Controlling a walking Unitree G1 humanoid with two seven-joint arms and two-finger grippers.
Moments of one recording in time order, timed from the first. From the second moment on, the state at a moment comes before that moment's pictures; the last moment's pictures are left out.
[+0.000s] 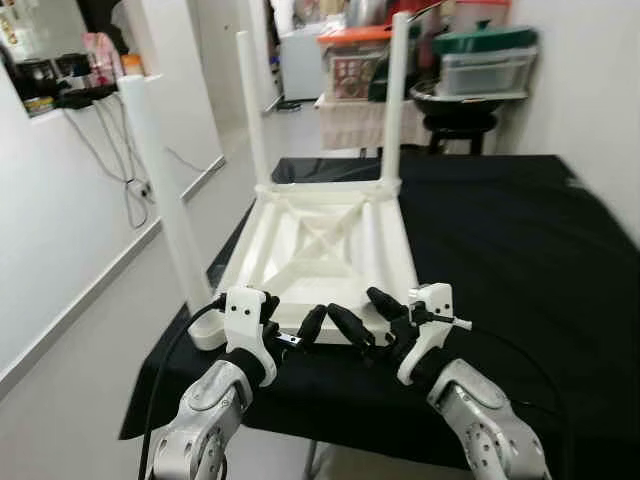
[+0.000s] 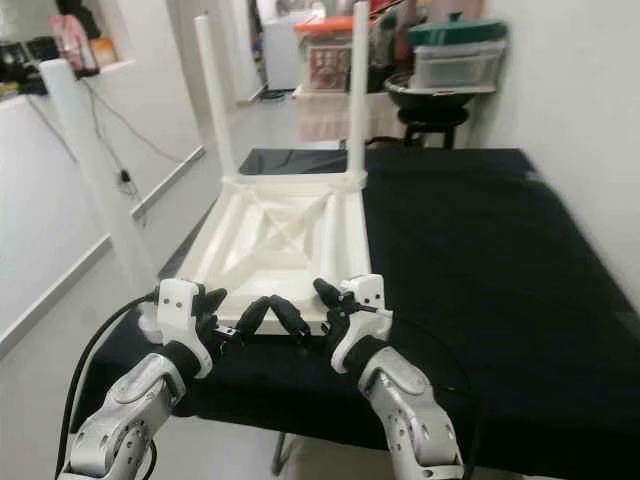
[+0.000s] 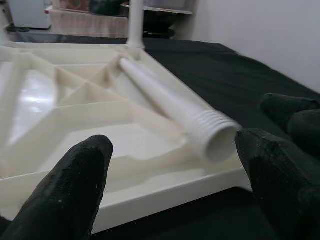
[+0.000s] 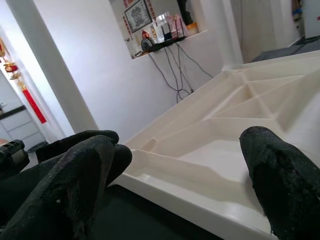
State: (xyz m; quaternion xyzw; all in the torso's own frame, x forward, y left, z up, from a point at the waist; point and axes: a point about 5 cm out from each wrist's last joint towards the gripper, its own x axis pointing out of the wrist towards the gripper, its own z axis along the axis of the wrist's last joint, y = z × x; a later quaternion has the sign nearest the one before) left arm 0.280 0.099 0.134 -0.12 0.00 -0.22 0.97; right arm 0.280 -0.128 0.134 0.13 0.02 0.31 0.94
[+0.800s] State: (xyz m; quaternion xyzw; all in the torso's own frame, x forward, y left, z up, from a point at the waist) left arm 0.268 0.106 0.133 -0.10 0.02 -0.27 0.96; right arm 0.302 -0.149 0.142 -0.28 0.05 0.25 0.93
